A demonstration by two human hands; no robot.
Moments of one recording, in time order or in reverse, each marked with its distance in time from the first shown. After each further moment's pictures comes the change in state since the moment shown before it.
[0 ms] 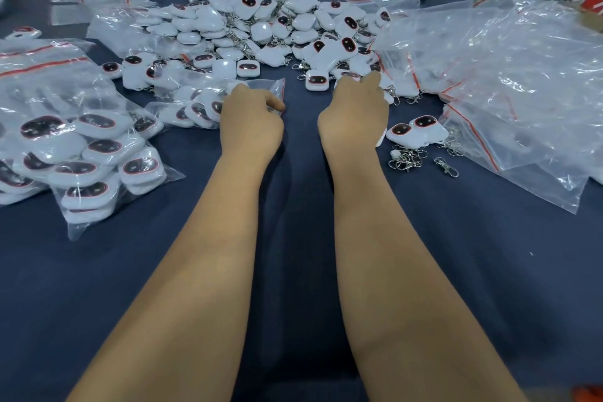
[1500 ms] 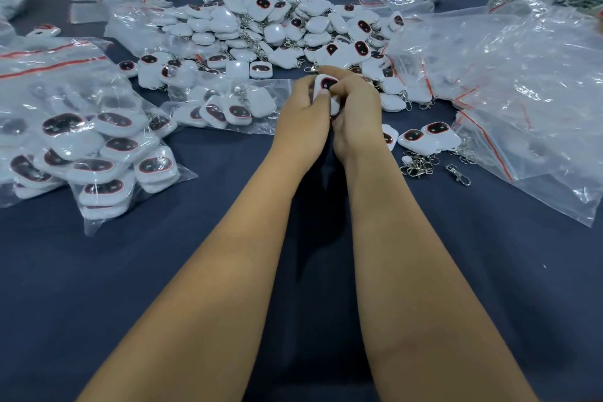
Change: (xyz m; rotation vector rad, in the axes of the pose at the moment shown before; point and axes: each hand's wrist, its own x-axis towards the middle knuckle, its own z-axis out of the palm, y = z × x) left_hand -0.020 0.041 0.016 -0.662 -0.169 -0.098; right_hand 0.003 -0.015 0.008 1.671 -0.265 0.305
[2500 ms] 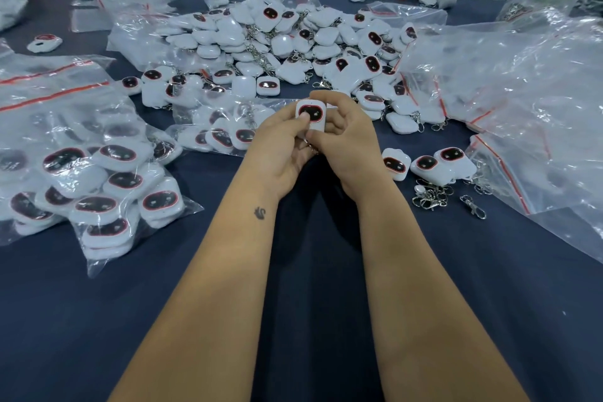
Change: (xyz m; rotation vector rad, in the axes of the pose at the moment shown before) left_hand 0.022 -0.002 -0.033 -0.647 -0.104 -0.310; right_hand -0.003 0.009 -0.005 -0.470 -0.267 -0.155
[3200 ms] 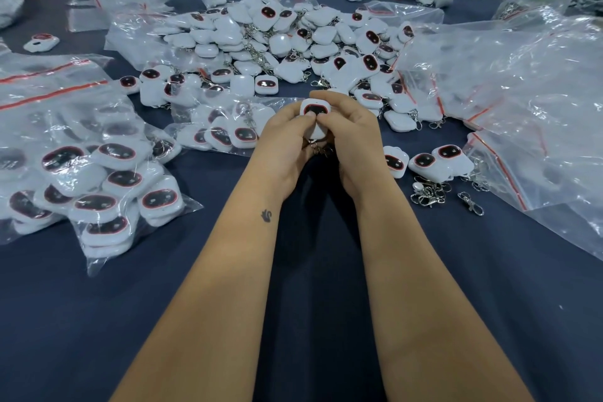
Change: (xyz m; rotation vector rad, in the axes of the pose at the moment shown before) left_hand -0.009 0.001 0.011 0.068 0.024 0.031; right_hand 0.000 -0.004 0.000 0.204 0.070 0.053
